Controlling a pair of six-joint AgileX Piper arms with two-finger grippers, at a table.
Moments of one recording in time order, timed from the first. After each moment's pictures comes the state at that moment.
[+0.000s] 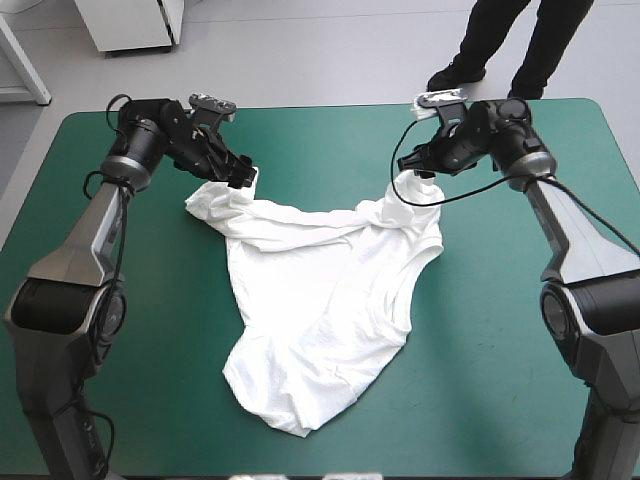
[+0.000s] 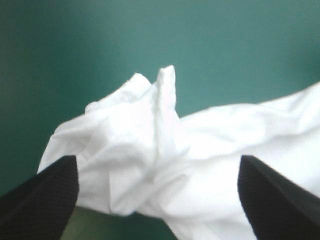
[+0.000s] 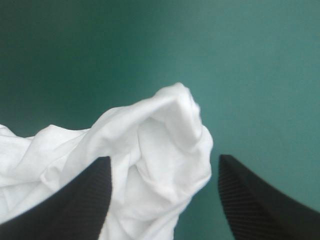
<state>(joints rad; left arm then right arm) -0.16 1.98 -1.96 -0.17 1.13 0.31 0.20 1.98 -1.91 0.15 0.97 -0.13</state>
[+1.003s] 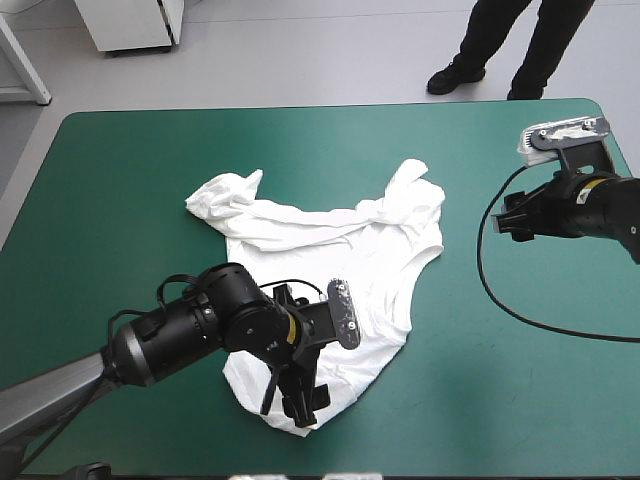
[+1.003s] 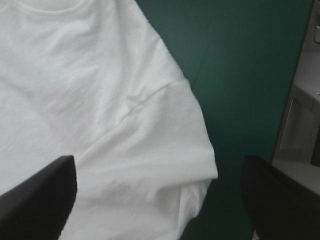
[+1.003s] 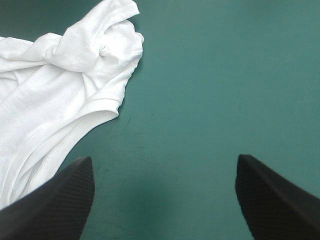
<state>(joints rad) -0.99 1.41 -1.21 -0.08 1.11 0.39 0.13 1.19 -1.42 -0.01 1.11 -0.11</state>
